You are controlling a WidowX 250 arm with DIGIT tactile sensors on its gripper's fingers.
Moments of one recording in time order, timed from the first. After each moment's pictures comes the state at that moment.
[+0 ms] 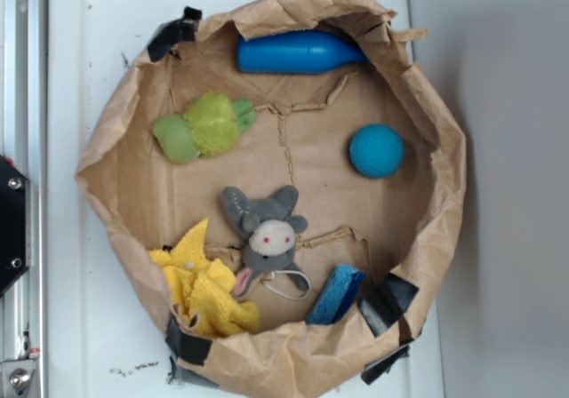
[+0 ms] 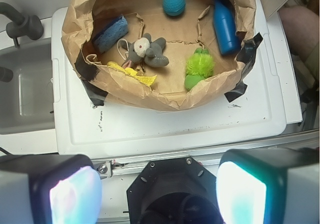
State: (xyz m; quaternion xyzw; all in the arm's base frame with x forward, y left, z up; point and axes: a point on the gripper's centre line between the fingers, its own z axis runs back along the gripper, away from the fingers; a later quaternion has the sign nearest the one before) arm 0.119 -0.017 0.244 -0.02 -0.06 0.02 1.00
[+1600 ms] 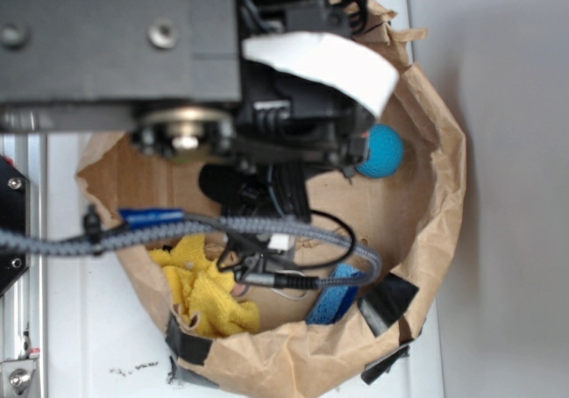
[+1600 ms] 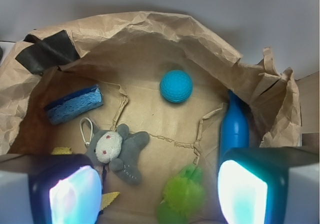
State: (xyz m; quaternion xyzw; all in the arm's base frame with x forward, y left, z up) arm 0.262 0.003 0.176 0.04 -0.11 -0.12 0.99
